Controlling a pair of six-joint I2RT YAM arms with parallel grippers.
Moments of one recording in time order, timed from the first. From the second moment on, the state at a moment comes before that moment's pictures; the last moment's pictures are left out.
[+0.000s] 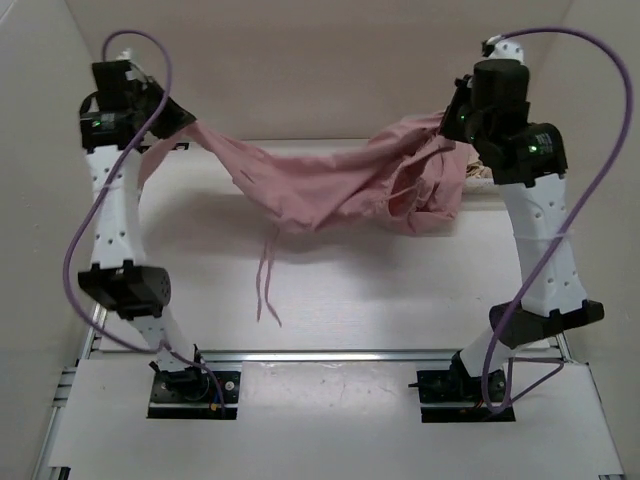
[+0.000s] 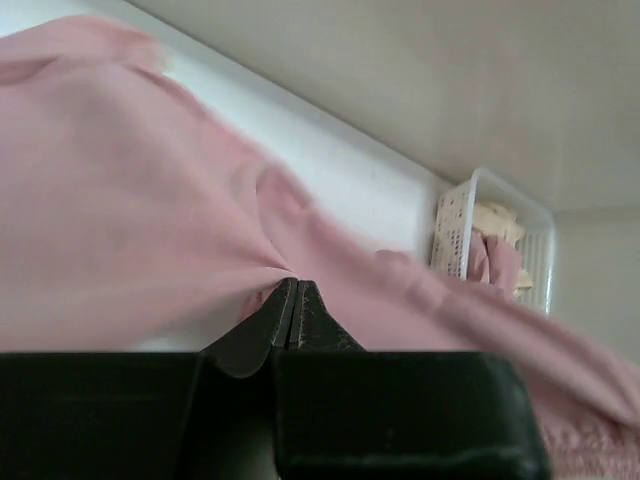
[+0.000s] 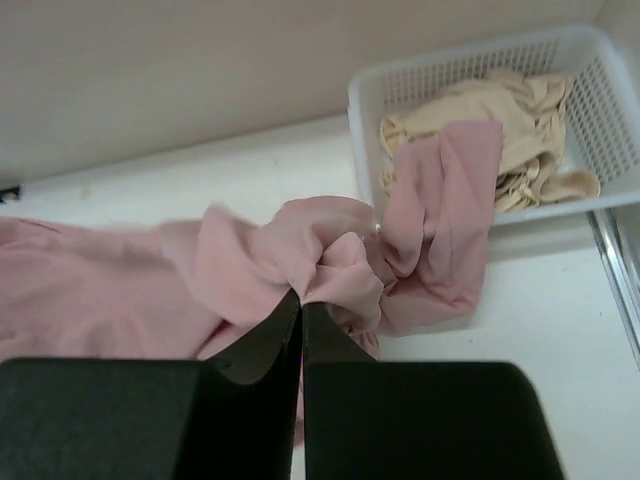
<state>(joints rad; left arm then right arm) 0.08 1.85 2.26 -0.95 0.28 -0.58 0.36 1.59 2.21 -1.05 0.30 0.35</state>
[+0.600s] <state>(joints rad) 0.22 1.39 1.84 -1.02 0.22 -0.49 0.35 1.29 2.06 -1.11 0.37 0.33</state>
